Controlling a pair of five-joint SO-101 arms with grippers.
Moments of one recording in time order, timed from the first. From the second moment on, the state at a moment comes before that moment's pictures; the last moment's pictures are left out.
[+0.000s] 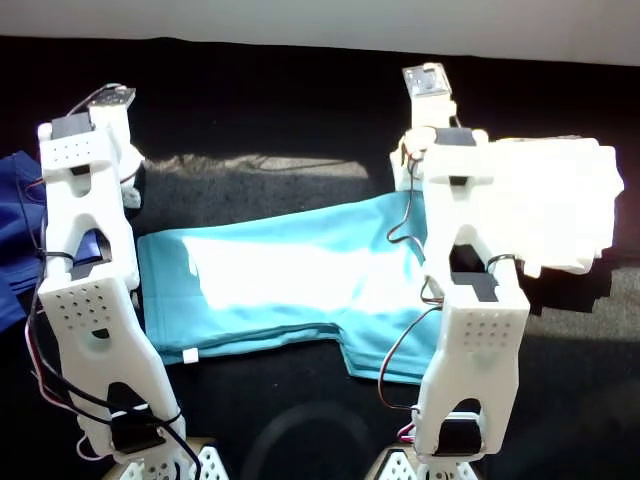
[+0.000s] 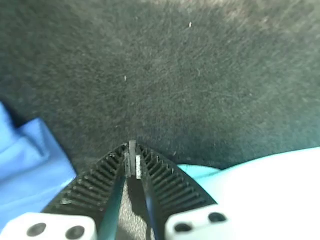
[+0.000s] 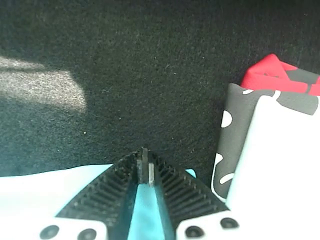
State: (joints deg) left arm -22.9 44.5 -38.6 84.1 -14.0; right arm -5.8 35.8 -24.7 60.9 11.5
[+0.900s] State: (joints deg) left arm -15.2 7.1 0.5 87.4 -14.0; right arm -6.1 35.7 -61.2 100.4 4.5
